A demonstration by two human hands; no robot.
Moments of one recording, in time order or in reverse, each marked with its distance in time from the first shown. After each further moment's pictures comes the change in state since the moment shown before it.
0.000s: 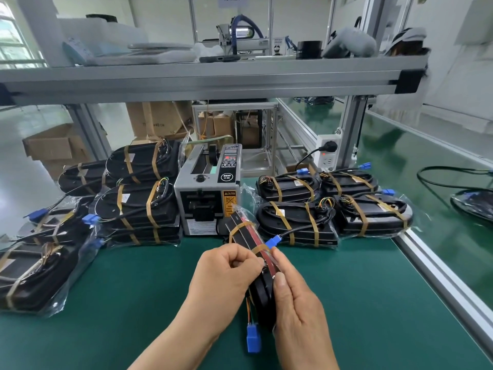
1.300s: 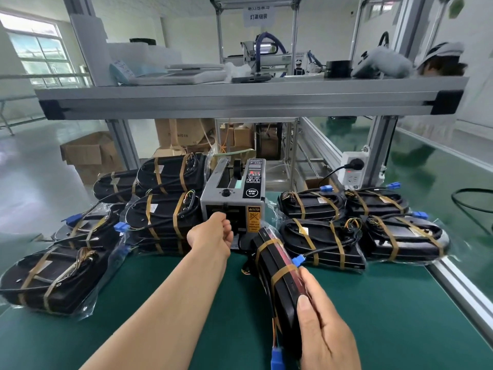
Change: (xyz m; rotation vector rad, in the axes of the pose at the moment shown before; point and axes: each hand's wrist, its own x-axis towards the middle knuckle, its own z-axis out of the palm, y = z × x) left_hand 0.142 -0.013 -0.040 -0.750 0.580 -0.441; right_hand 0.004 0.001 0.005 -0.067 0.074 -0.034
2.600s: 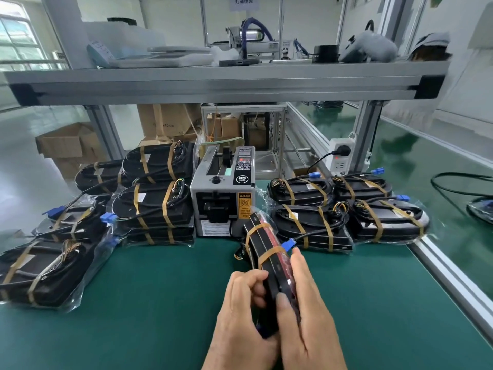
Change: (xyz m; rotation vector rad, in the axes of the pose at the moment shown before) left_hand -0.115 -0.102 -0.103 0.657 -0.570 1.108; right_hand -0.015 0.010 0.005 -0.100 -0.072 -0.262
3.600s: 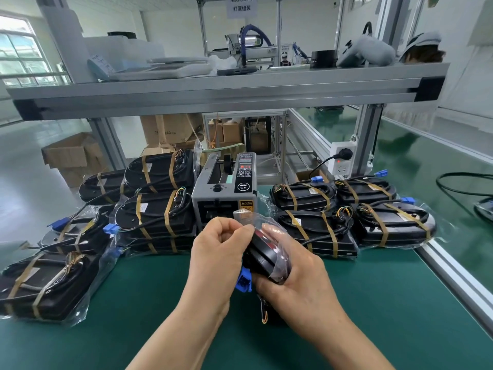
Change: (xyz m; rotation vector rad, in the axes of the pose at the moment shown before) left_hand 0.100 0.028 -0.026 -0.361 0.086 -0.598; right_hand 0.071 -0.008 -0.005 0.031 -0.189 -0.156
